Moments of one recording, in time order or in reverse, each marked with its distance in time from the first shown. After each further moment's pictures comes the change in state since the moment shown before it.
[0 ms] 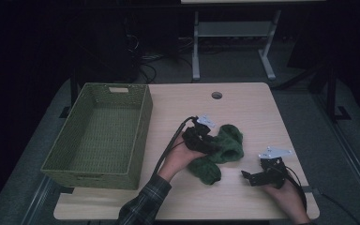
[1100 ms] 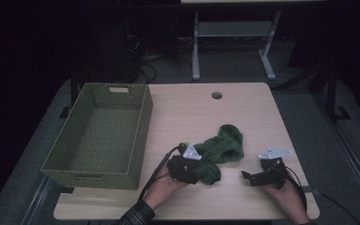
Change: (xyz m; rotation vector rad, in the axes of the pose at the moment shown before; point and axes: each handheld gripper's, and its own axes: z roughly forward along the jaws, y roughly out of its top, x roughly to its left) left arm -0.036 -0.085 -0.007 0.095 0.058 0.060; right arm 0.001 -0.001 0.000 -0.002 0.000 -0.002
